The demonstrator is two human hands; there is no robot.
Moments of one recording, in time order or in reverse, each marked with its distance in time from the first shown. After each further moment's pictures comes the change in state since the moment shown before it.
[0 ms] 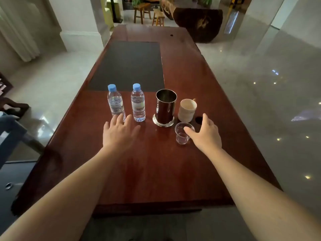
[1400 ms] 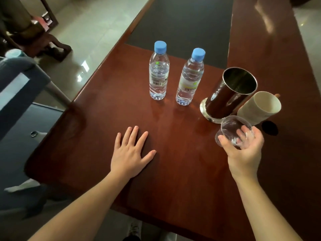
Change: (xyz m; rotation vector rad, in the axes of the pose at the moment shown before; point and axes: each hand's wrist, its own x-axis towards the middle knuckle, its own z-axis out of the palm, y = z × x) left_hand -0.057 -0.101 0.142 0.118 -0.183 -0.196; right_hand 0.037 0.009 0.141 0.820 0.003 -0.002
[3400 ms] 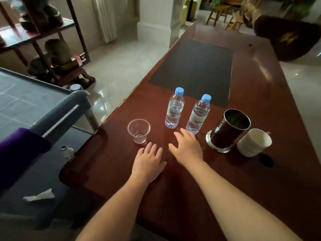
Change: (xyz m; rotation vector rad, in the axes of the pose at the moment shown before) left_hand 0.002 0.013 -0.067 0.115 -0.001 0.069; right_hand -0.026 -0.102 0.146 -0.949 -0.563 -0.466
